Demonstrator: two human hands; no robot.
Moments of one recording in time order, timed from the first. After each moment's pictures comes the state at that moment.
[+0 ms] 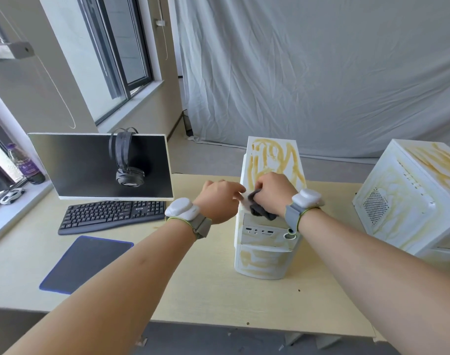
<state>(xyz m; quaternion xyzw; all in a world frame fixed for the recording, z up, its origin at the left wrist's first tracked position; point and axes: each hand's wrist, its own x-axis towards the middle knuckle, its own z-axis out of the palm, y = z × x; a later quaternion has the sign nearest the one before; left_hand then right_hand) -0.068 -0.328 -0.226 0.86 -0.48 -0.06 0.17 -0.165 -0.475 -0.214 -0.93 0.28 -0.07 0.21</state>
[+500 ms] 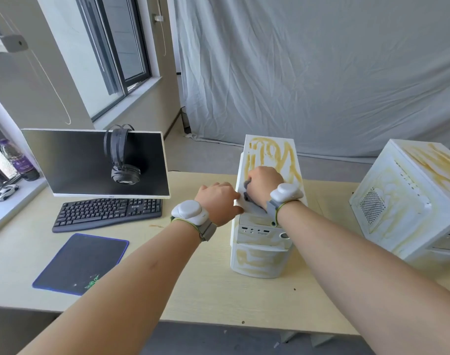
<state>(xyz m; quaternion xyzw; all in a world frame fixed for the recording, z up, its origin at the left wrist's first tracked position) -0.075 -0.339 -0.241 0.88 -0.47 -0.03 0.04 -0.137 -0.476 -0.214 -0.95 0.30 -0.03 0.09</state>
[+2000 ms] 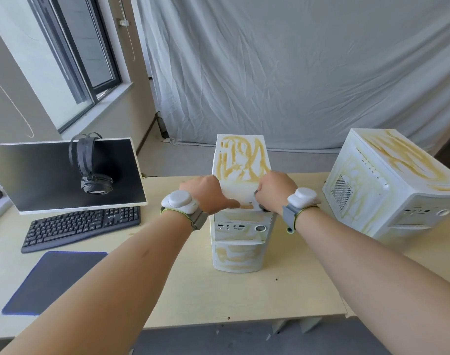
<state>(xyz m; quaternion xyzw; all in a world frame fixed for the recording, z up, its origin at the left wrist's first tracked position) -0.100 -0.374 -0.211 0.92 -0.38 -0.06 0.05 -0.224 -0.518 -0.215 -0.92 0.36 -0.02 0.12</state>
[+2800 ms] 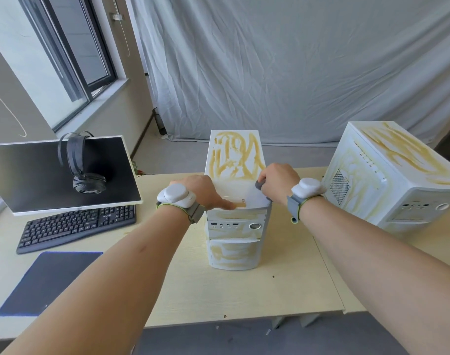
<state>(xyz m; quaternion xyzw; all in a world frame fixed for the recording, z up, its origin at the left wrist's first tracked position) -0.094 -0.388 -0.215 0.93 -0.37 -0.09 0.00 -0.233 -0.548 -0.211 -0.93 0.34 -0.04 0.14</state>
